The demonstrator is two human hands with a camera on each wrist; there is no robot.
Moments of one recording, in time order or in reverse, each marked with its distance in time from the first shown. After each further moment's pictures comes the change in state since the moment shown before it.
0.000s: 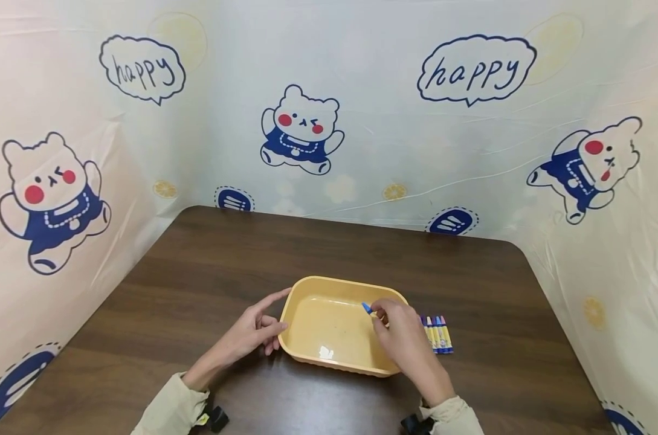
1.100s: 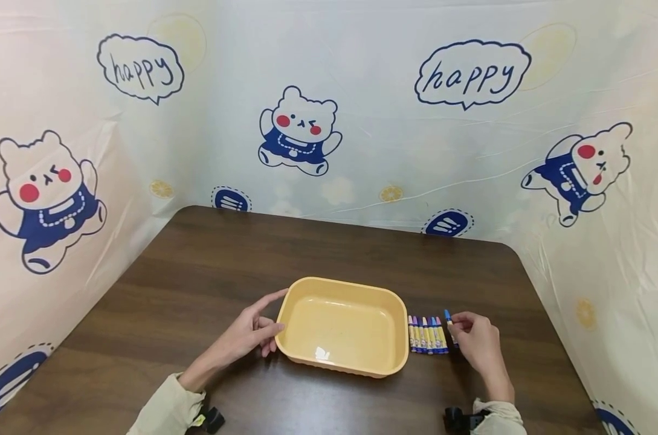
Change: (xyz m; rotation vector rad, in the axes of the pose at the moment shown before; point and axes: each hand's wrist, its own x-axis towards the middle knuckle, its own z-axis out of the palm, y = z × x) left_hand -0.001 0.000 0.000 0.025 -0.005 0.006; right_hand -0.034 0.142 -0.050 -0.023 0.015 0.374
